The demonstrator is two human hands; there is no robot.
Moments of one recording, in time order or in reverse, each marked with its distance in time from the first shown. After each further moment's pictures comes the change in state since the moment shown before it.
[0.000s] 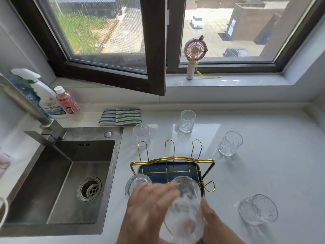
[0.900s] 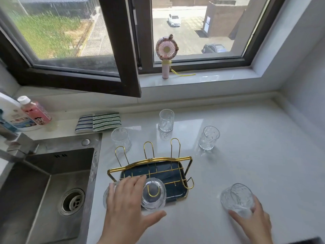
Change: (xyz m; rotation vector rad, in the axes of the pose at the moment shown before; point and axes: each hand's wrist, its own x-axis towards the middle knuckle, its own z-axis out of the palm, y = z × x) left_hand -0.001 -0.039 0.028 0.318 -0.481 -0.458; right_hand 0.020 0.084 -0.220 -0.689 1.023 -0.023
